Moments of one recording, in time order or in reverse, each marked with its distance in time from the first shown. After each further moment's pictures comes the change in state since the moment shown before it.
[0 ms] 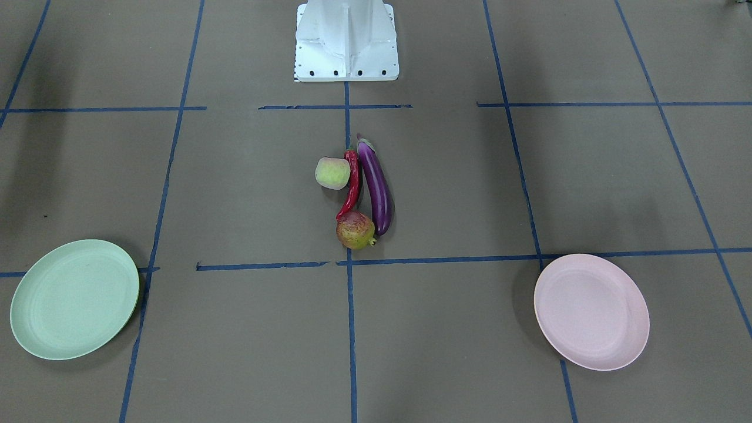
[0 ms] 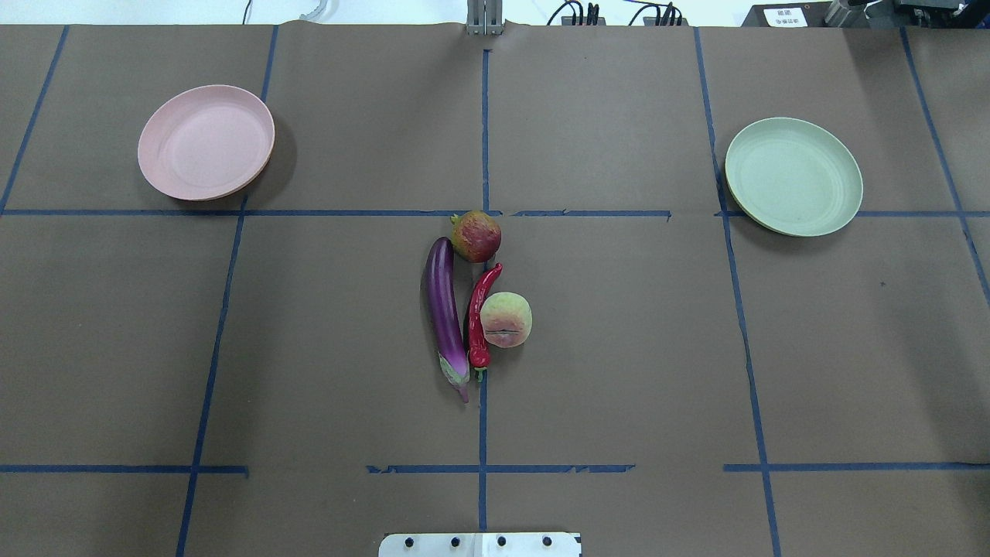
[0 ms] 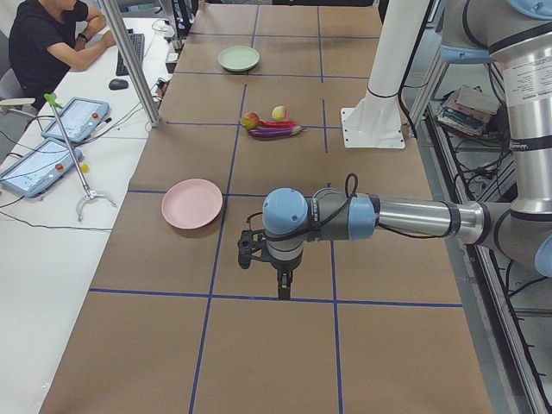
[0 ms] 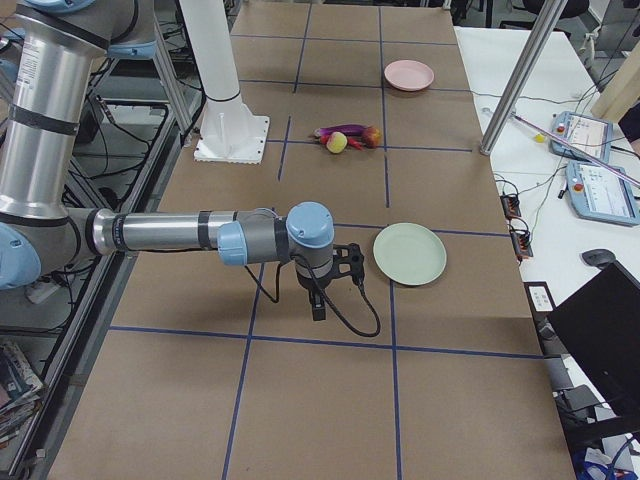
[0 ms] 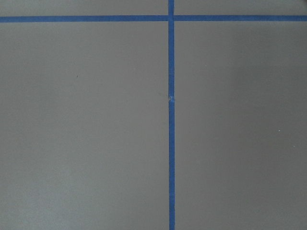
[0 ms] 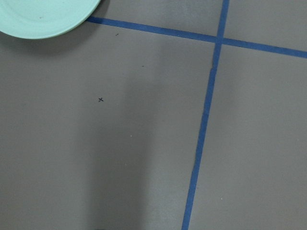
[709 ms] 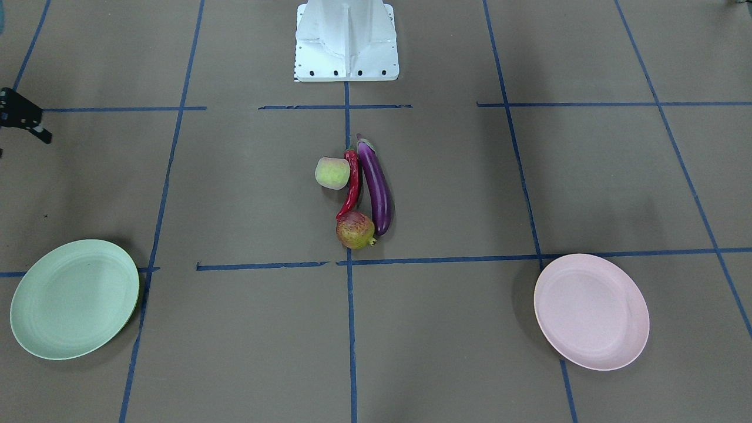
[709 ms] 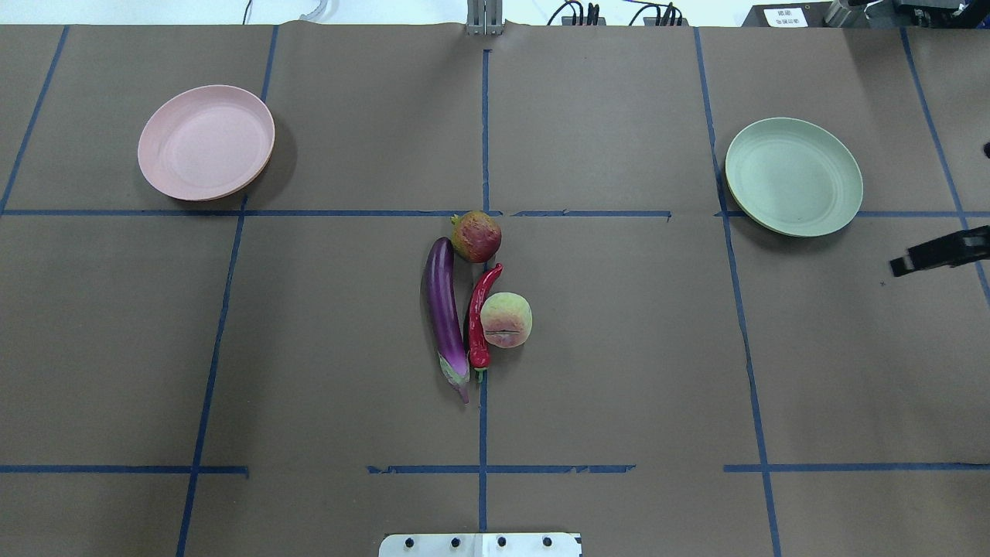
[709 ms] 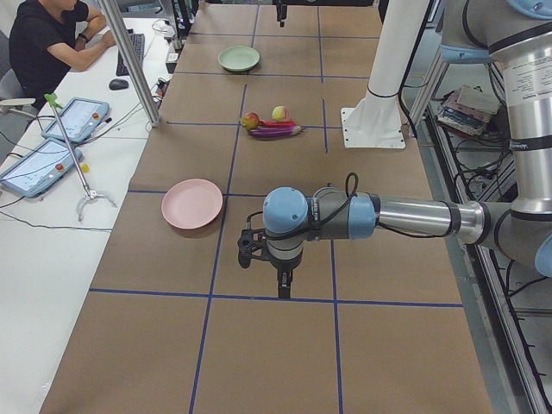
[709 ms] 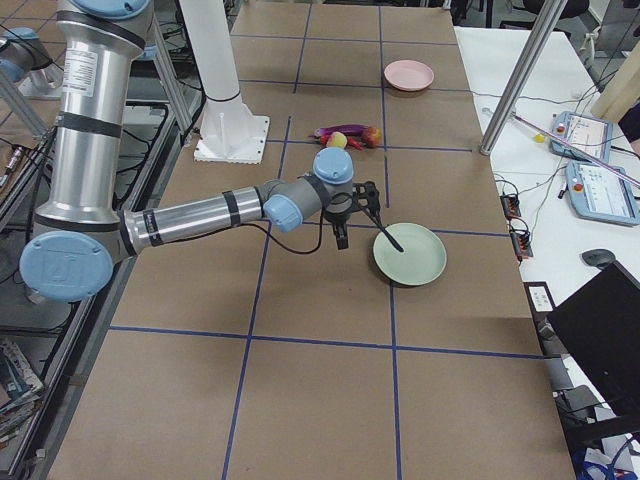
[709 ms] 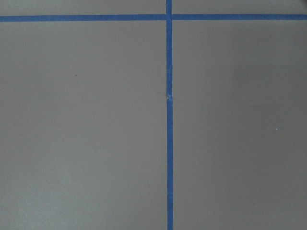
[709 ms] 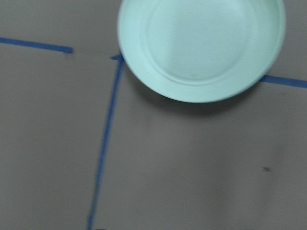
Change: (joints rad) left arm 0.000 0.000 -0.004 -0.001 -0.001 0.000; right arm -0.383 0.194 0.055 0.291 -0.017 0.682
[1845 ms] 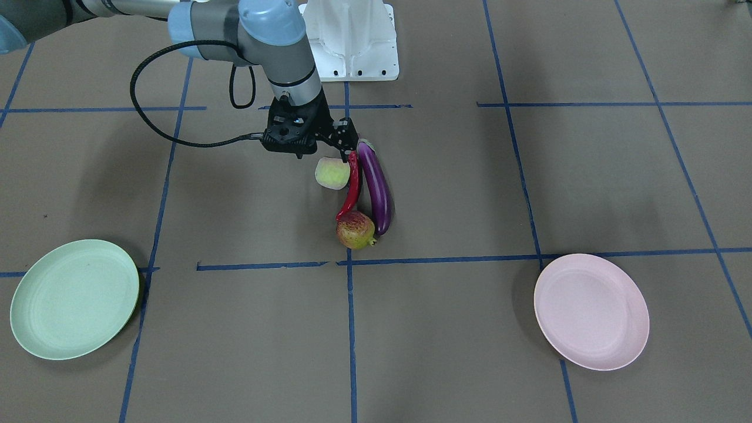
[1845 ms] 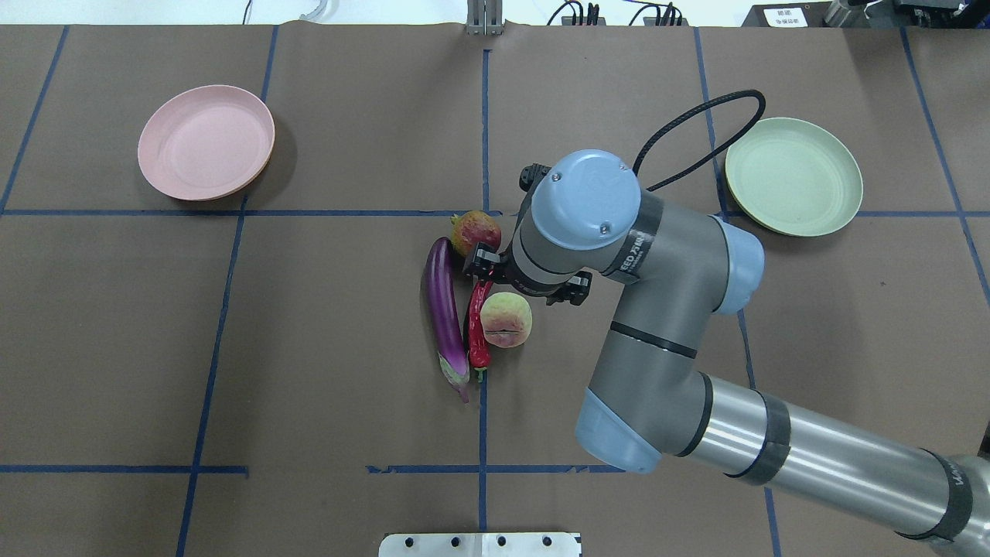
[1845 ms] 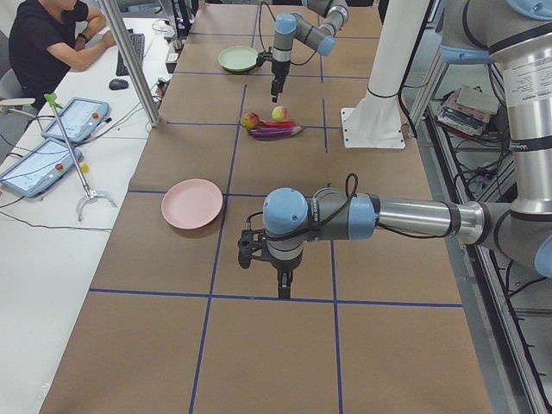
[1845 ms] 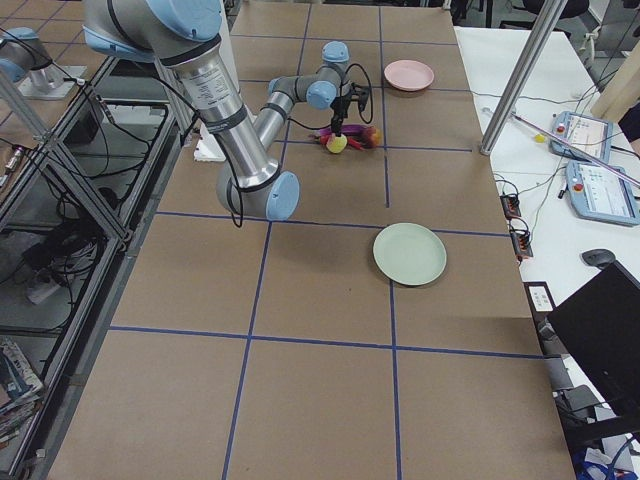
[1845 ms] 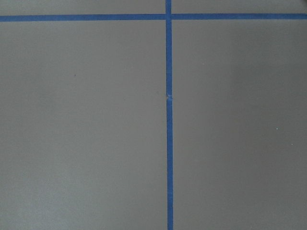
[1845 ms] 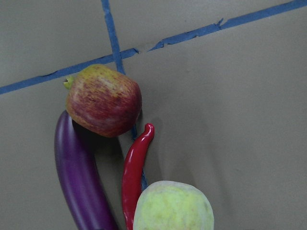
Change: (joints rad) left arm 0.001 0.000 0.001 0.000 0.000 0.000; right arm -0.585 0.803 -0.266 -0.374 -0.507 0.822
